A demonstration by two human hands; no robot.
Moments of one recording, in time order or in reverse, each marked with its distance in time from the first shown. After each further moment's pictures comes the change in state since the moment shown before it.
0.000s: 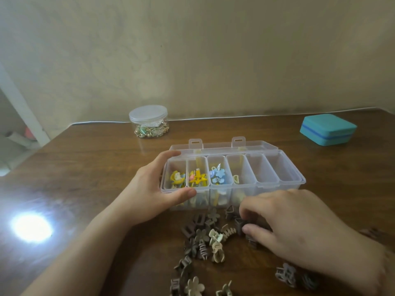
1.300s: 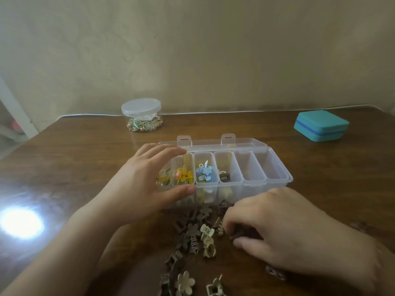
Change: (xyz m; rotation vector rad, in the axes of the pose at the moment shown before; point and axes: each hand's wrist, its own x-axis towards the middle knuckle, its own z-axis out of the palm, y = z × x) left_hand -0.004 0.025 -0.006 0.351 0.009 0.172; right_hand 0.000 -0.003 -0.008 0.166 -0.051 -0.232
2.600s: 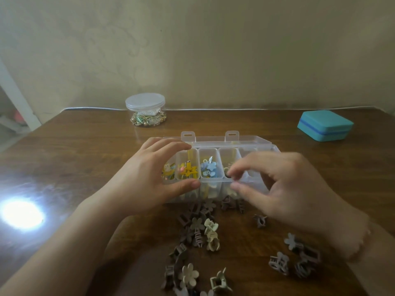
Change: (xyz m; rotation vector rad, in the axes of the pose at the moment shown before) left_hand 0.001 -0.003 0.001 -0.028 0.010 0.022; right_hand 0.017 0.011 -0.009 0.149 0.384 0.014
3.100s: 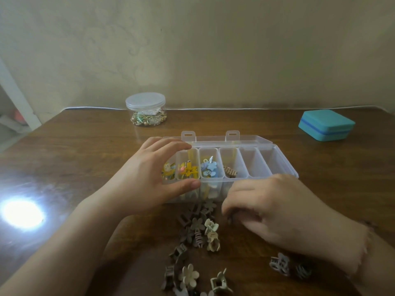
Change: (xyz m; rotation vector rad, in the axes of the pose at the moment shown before) left_hand 0.000 -0.002 0.001 -0.001 0.001 0.004; right_hand -0.009 -0.005 0.008 -0.188 -0.310 -0.086
